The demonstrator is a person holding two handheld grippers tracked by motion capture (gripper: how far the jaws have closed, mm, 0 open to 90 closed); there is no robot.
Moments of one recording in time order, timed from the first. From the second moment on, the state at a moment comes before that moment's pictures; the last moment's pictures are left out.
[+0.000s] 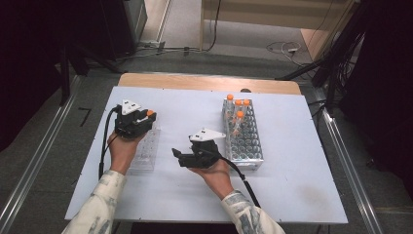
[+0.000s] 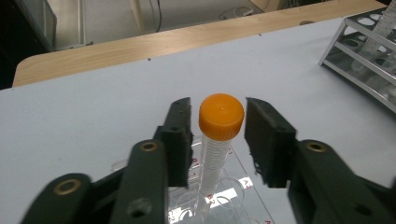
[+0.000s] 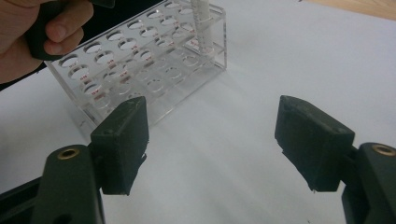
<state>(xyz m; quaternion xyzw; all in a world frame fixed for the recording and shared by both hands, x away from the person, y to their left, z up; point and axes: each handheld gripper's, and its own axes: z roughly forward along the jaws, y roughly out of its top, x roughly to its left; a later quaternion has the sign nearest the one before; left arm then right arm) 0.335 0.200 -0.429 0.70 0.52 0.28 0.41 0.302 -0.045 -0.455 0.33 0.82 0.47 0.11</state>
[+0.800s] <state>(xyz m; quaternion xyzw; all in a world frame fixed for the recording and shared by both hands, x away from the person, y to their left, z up) 0.304 0.199 -0.418 0.68 0.52 0.27 0.45 0.304 -0.084 -0.428 0.35 0.80 0.46 0.17</state>
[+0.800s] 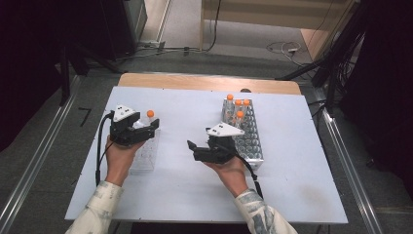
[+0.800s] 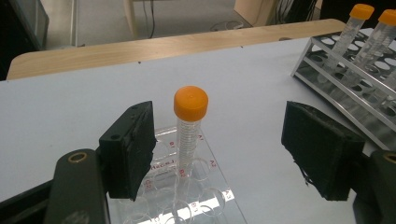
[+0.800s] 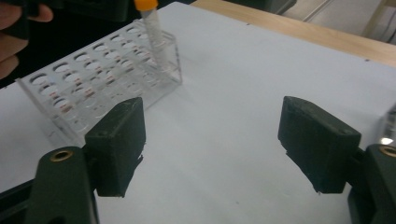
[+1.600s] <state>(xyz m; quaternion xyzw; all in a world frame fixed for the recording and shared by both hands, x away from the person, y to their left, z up) 0.297 0.196 -0.419 0.67 0.52 0.27 0.45 0.332 -0.164 -0.413 0.41 0.78 0.43 0.21</state>
